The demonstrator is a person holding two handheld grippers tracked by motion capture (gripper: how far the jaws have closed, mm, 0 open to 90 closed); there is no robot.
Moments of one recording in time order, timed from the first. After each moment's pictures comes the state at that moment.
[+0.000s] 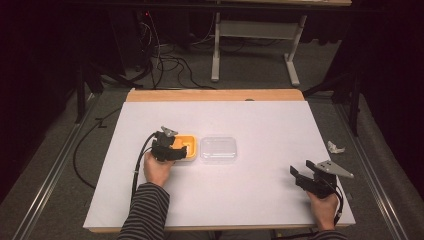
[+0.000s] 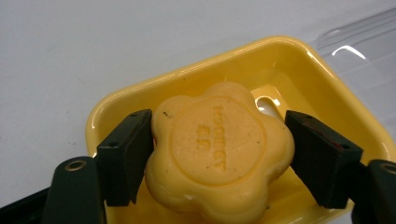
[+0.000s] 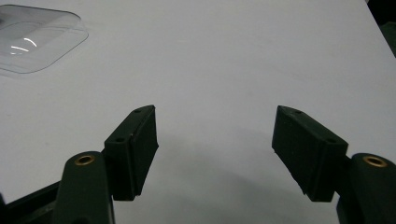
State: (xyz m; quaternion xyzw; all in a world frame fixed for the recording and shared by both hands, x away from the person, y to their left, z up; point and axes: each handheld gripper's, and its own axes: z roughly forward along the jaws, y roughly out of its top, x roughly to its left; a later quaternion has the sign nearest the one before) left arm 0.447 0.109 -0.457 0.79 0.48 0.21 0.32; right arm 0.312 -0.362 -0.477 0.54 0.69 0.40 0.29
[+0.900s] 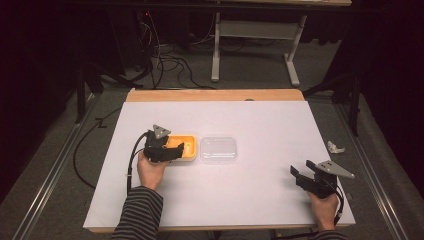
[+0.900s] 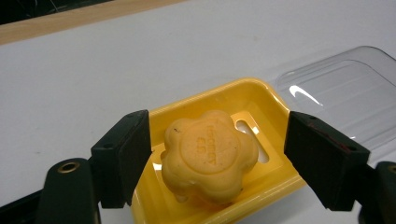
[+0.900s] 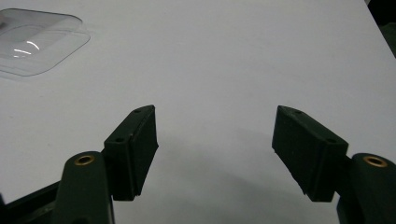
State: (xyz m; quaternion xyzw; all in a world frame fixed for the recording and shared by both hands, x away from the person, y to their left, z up) left arm 0.422 0.125 -0.424 0.77 0.46 0.22 0.38; right arm 0.311 -0.363 -0.476 0.54 0.68 0.40 0.29
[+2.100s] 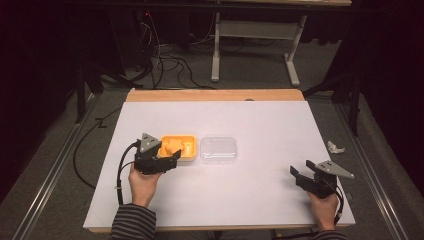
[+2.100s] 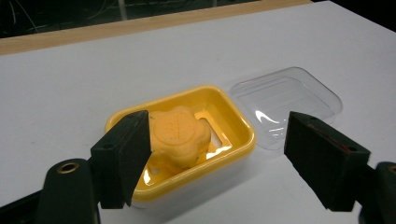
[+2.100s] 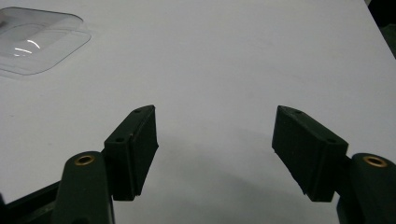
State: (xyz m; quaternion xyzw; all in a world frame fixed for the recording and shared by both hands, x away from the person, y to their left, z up) left arm 0.374 0.143 -0.404 0.75 0.44 0.20 0.45; right arm 0.311 -0.363 -0.477 0.53 0.68 0.40 0.29
